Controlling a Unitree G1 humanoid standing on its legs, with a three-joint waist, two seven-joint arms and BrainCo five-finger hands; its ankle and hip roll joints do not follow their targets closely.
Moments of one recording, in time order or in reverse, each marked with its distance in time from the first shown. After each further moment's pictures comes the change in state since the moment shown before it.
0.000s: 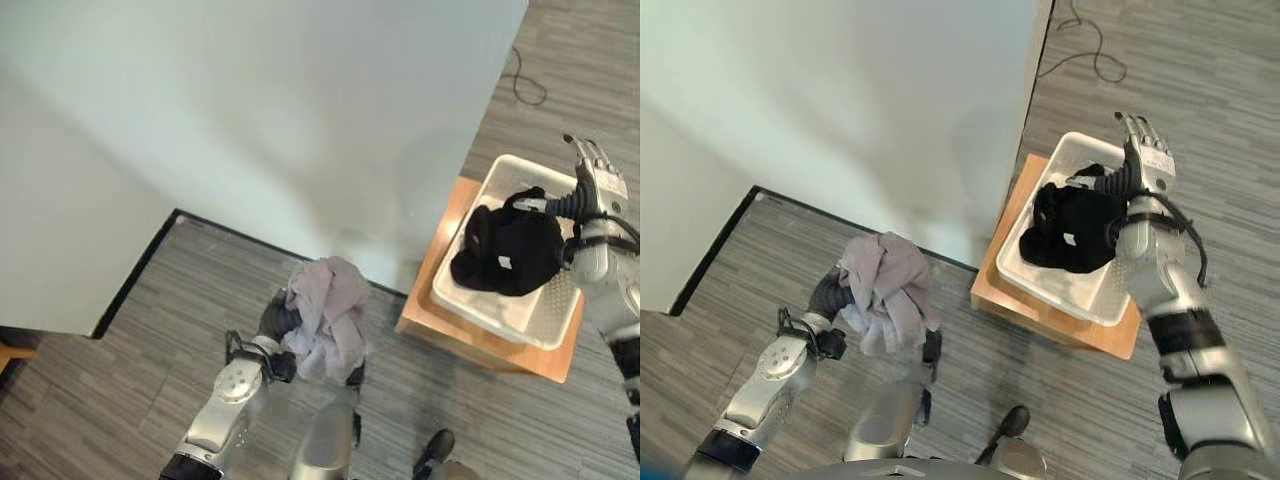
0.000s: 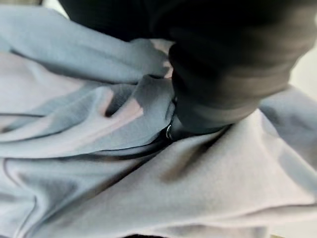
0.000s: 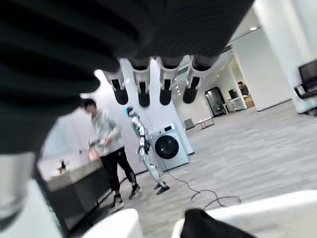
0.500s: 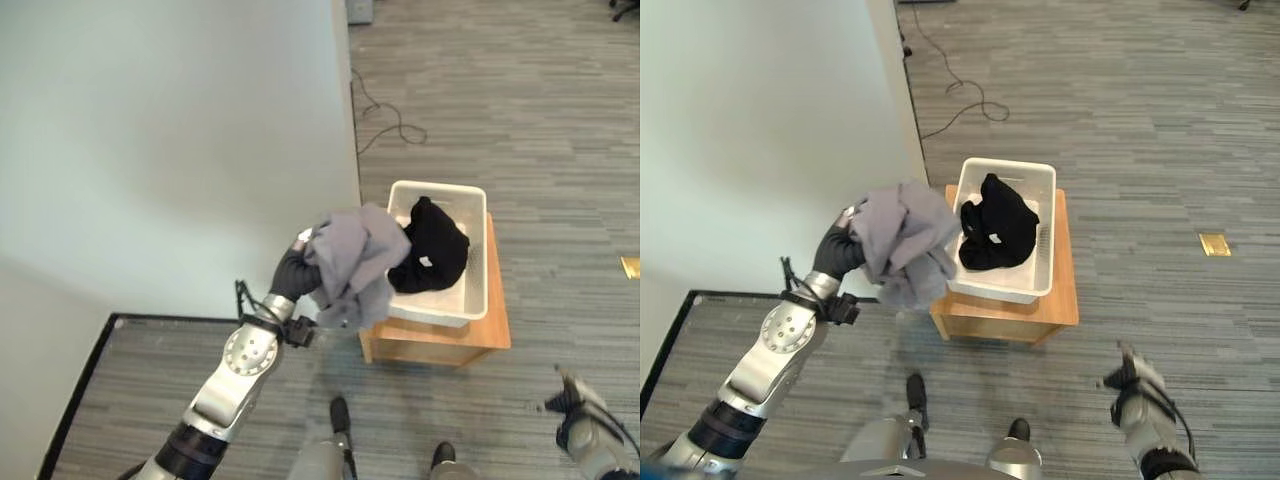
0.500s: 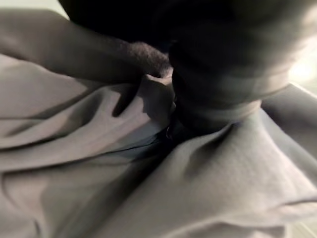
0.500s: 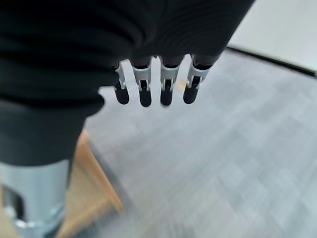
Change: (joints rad) left arm -0.215 0.018 -0.130 -0.138 0.153 -0.027 0.040; right arm 0.293 0.206 0.175 0.849 0.002 -0.003 0.088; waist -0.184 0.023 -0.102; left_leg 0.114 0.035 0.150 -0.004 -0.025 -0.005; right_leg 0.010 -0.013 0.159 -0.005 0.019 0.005
